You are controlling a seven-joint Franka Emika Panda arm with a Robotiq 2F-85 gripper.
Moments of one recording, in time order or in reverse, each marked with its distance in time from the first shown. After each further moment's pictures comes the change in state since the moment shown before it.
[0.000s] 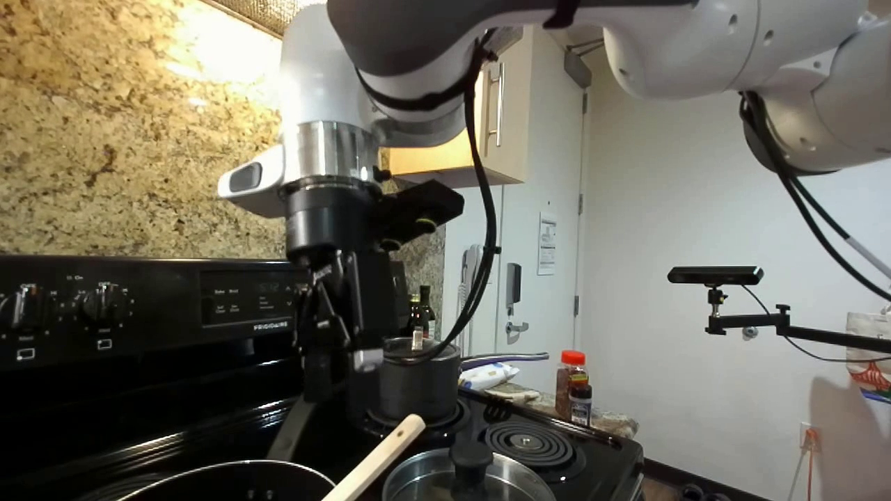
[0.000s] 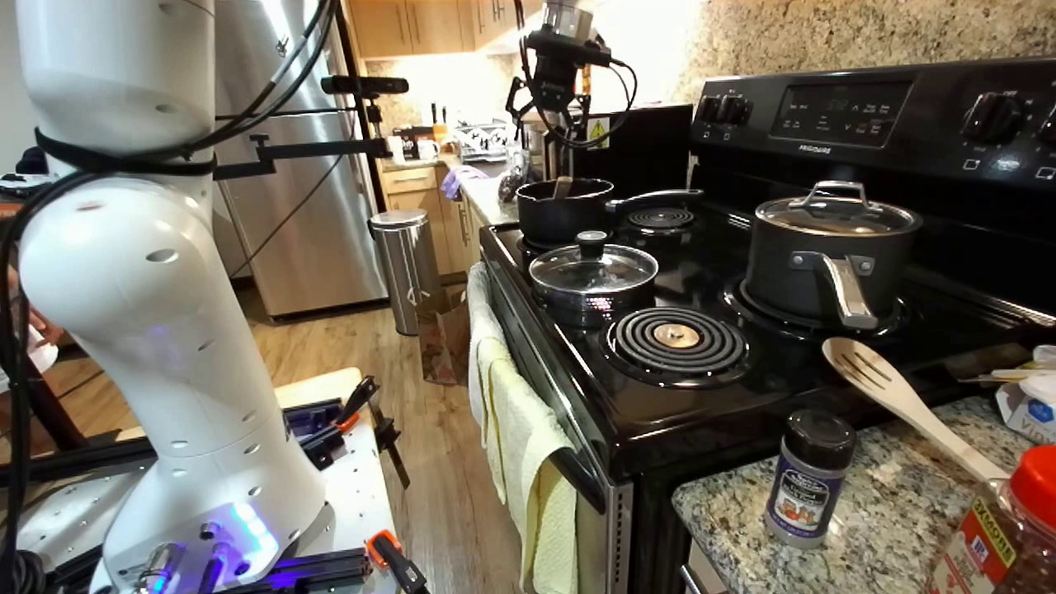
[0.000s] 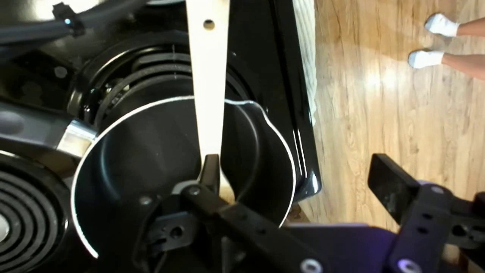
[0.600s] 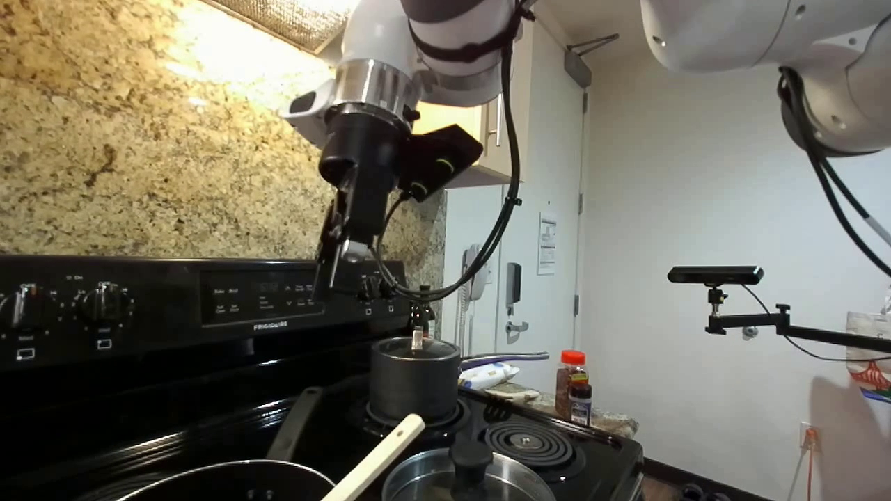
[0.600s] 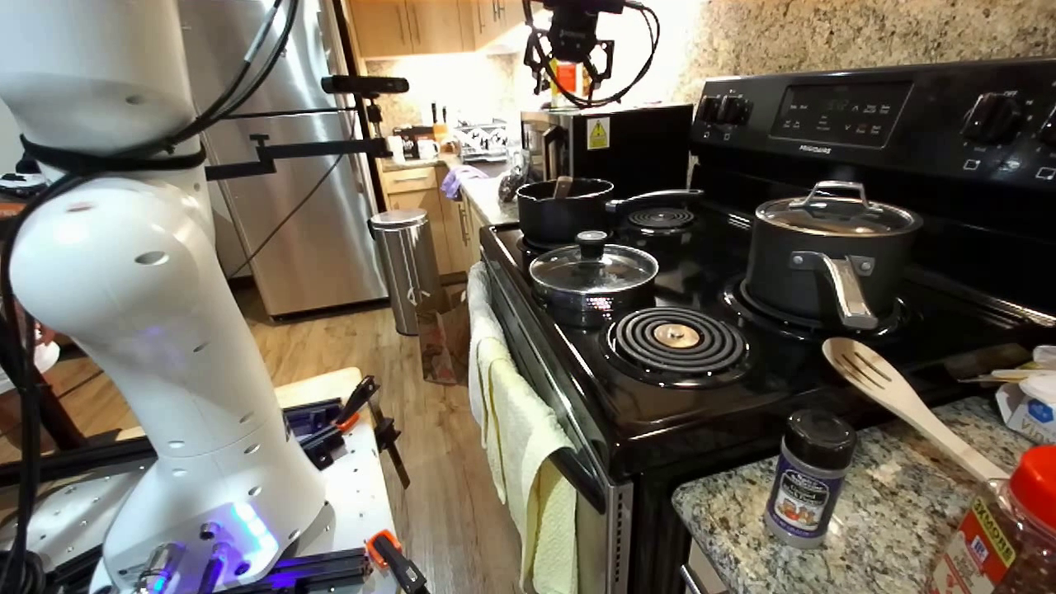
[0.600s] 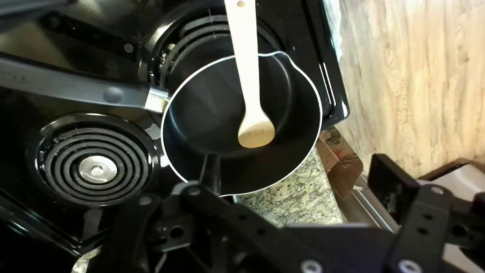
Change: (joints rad) arm -0.045 -0.119 -0.059 -0.021 0.110 0.103 0.077
